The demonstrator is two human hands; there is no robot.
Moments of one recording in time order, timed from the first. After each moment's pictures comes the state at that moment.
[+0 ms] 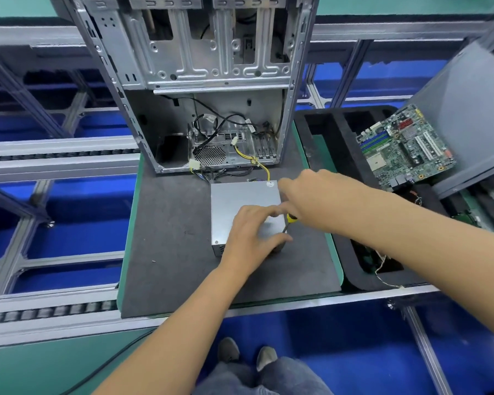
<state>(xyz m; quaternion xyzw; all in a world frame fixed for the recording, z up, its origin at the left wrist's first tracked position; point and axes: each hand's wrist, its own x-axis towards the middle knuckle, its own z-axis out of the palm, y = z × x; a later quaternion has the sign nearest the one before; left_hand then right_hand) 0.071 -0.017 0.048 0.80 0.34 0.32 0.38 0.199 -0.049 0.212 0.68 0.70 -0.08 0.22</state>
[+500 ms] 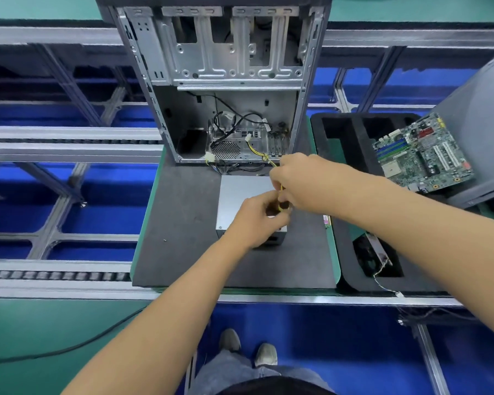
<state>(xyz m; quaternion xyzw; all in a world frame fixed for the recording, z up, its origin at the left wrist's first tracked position) 0.082 -0.025 0.100 0.71 0.38 0.27 0.53 0.204 -0.045 0.226 0.62 0.76 -0.06 0.17</state>
